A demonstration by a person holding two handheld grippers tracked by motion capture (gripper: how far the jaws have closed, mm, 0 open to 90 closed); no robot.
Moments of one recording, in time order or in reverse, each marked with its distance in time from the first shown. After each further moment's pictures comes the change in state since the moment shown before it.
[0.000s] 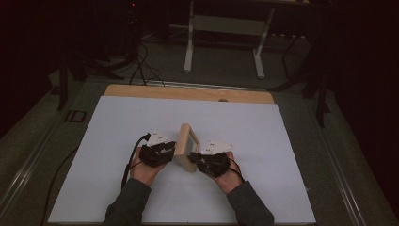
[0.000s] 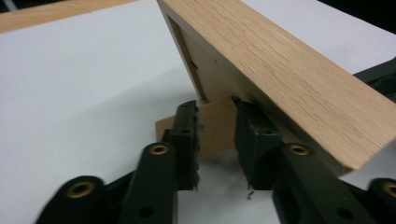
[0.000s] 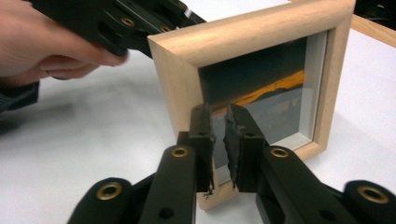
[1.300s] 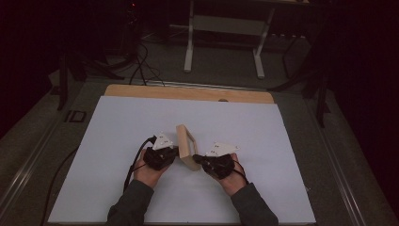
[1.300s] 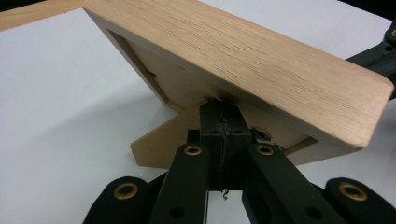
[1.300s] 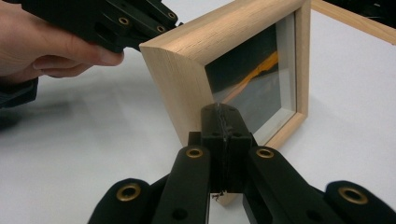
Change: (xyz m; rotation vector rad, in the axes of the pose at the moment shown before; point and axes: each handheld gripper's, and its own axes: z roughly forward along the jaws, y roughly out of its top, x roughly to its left) left arm -0.014 0.001 0.006 0.033 -0.041 0.053; right arm -0.003 -0.008 -0.010 -0.001 -0.005 0.005
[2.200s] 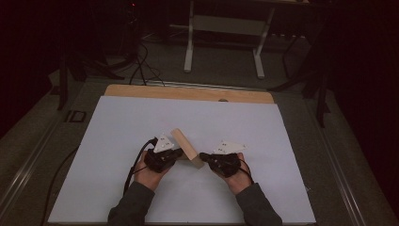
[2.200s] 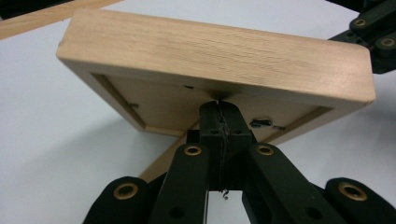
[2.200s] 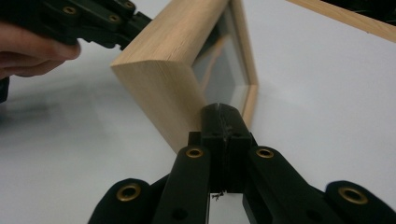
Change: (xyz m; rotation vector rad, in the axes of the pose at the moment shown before) left arm -0.010 0.002 -0.005 -0.008 0.002 0.017; right arm -0.015 -0.009 -0.009 -0.007 -0.026 0.042
